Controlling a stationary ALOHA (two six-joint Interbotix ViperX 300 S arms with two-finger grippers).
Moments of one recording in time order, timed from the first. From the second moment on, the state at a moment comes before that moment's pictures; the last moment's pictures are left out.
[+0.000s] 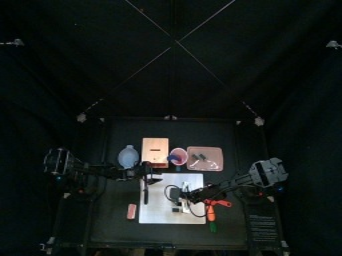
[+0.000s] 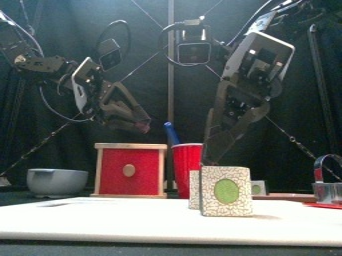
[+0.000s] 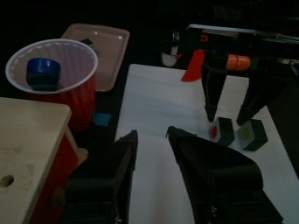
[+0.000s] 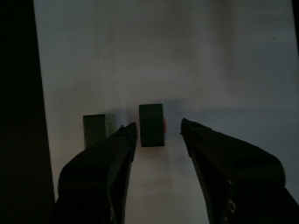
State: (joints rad) left arm 0.02 -0.11 0.97 -0.13 -0.52 0.00; right arm 0.25 0.11 0.55 -0.45 0.30 0.72
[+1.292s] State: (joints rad) left arm 0.02 -0.11 0.98 -0.12 -0.52 0.01; right arm -0.21 -0.35 0.87 -0.43 0.65 0.72
